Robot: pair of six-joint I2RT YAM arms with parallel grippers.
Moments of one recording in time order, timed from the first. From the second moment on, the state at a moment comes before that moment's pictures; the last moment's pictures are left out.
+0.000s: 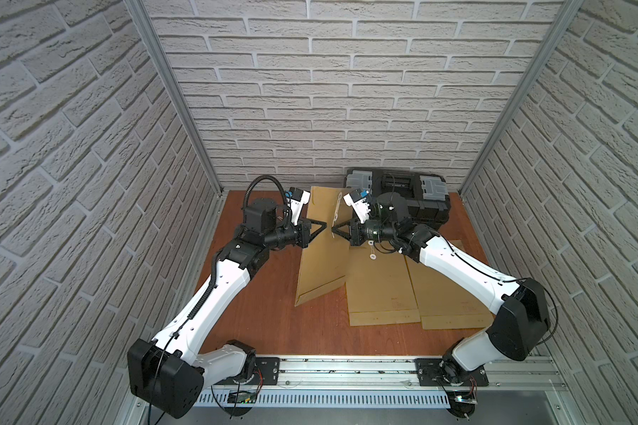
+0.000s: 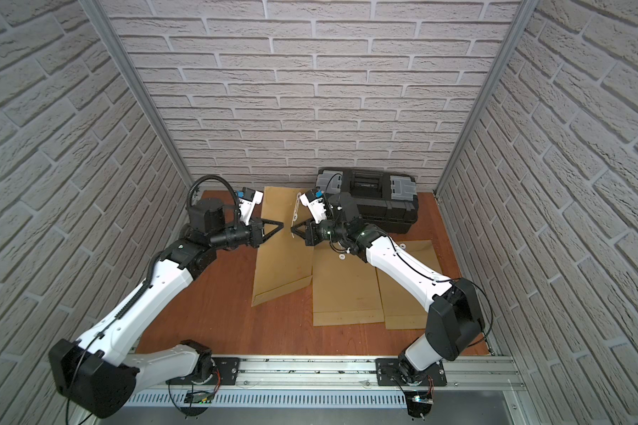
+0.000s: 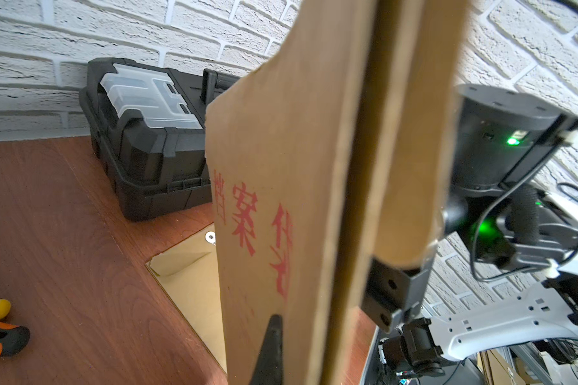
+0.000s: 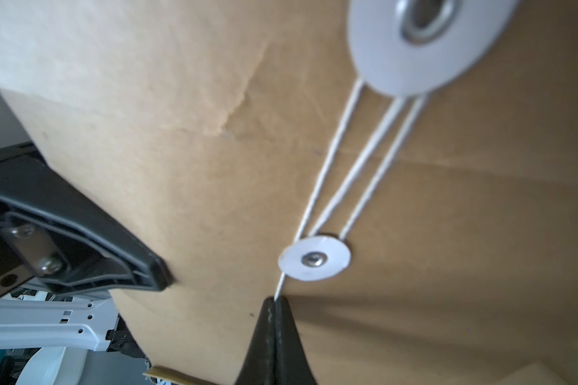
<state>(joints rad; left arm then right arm) -0.40 1.18 1.10 -0.27 0.67 -0.34 0.54 1.54 1.29 -0.23 -0.56 0.33</state>
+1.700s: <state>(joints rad) -0.37 1.14 1.13 -0.29 0.71 -0.30 0.42 1.44 1.29 -0.35 -0.70 0.24</state>
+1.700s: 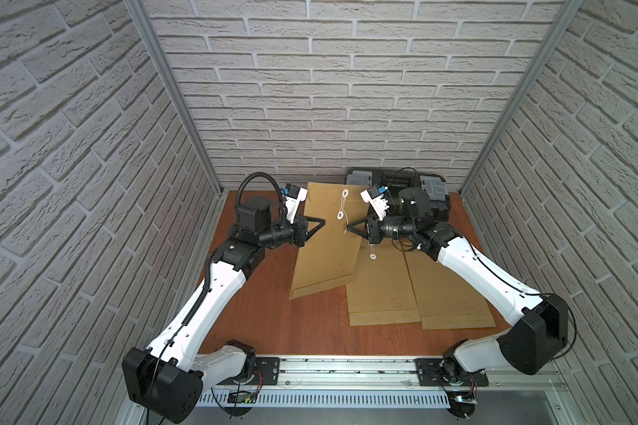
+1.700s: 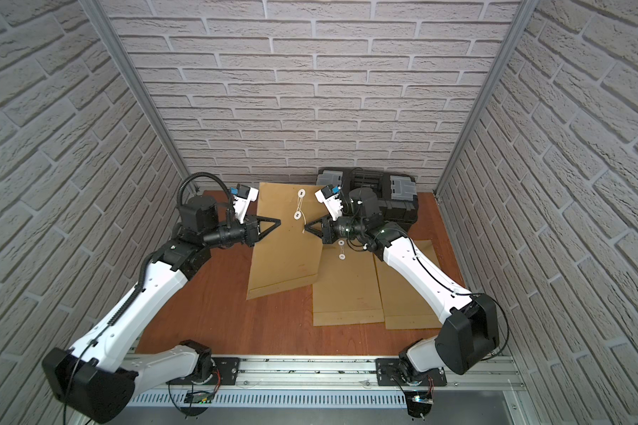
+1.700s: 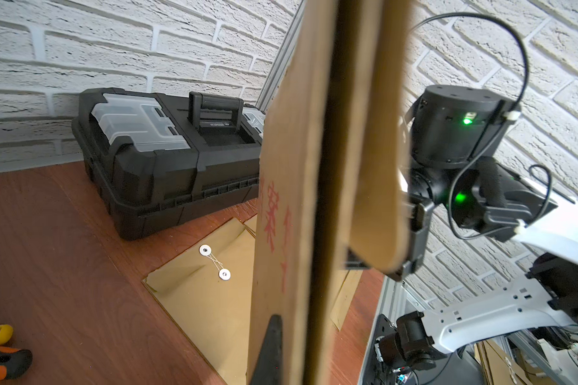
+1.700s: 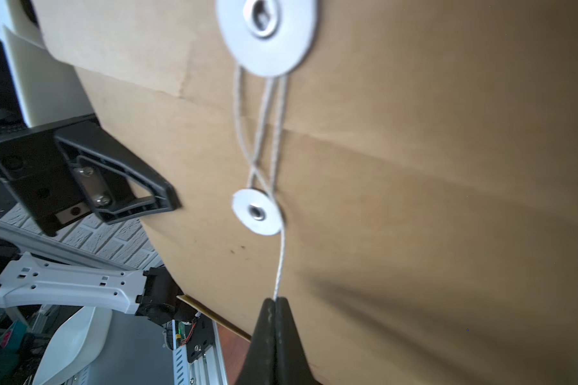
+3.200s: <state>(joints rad) -0.44 1.16 1.13 -0.38 0.77 -0.24 0.40 1.52 1.72 -0.71 -0.21 0.06</state>
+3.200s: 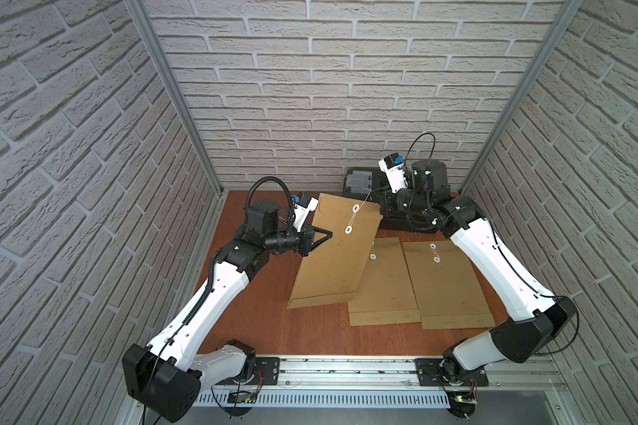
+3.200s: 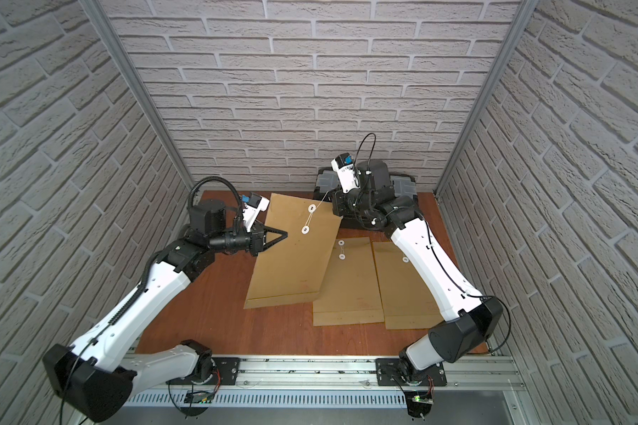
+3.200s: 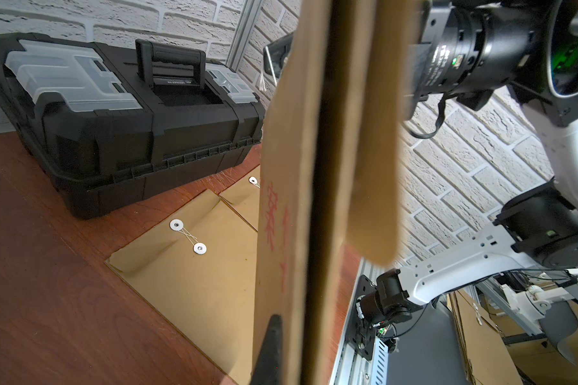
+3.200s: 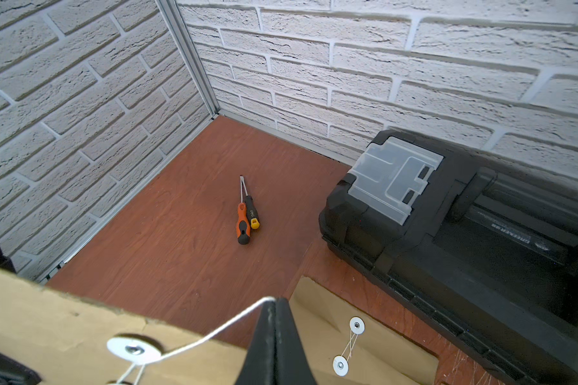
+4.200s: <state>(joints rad) -0.40 1.18 1.11 -0.29 0.76 -0.33 0.38 1.57 1.70 -0.75 -0.12 0.06</state>
